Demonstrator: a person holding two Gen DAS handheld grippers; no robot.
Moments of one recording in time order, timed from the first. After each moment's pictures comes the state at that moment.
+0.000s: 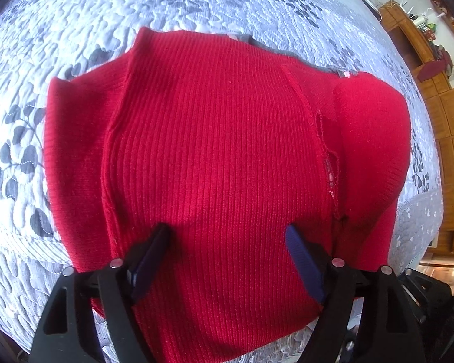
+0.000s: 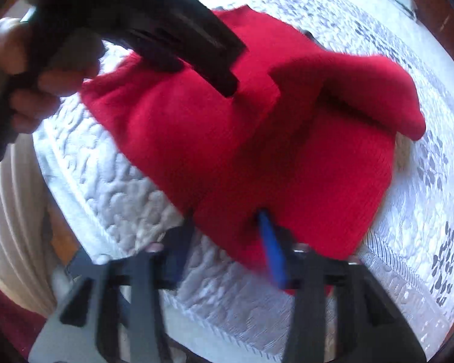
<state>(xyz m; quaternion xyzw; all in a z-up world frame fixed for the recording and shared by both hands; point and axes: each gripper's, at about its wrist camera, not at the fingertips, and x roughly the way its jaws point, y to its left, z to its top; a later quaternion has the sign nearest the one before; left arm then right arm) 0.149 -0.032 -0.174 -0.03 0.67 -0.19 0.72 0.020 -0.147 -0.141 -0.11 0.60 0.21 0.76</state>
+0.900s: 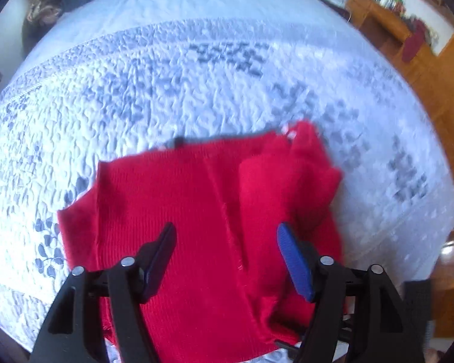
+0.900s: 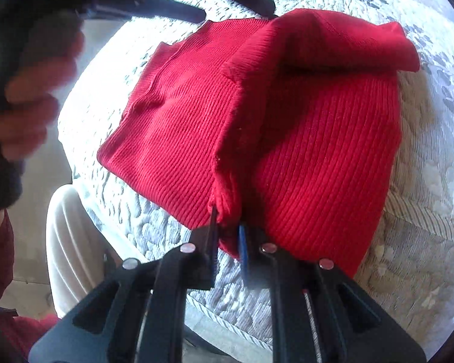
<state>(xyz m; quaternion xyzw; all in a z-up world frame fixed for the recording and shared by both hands) 0.162 -0.120 -0.084 0.07 0.57 -0.22 0.79 0.033 -0.199 -0.149 0.08 0.61 0.24 0.75</state>
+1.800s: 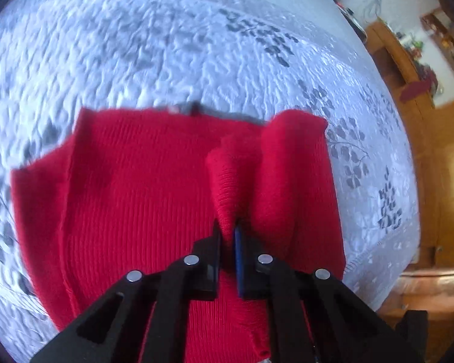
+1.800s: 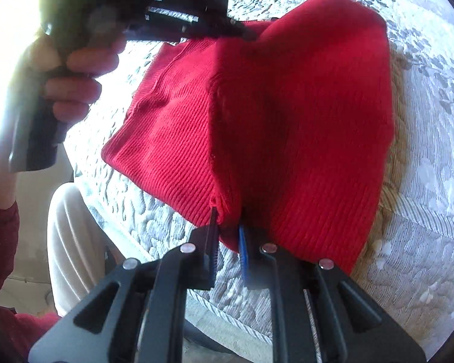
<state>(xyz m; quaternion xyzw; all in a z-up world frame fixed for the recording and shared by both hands) 0.198 -0.078 -0.146 -0.09 0.65 -0.23 0.72 0.028 -0.197 -0.141 0.08 0.61 0.24 0.75</state>
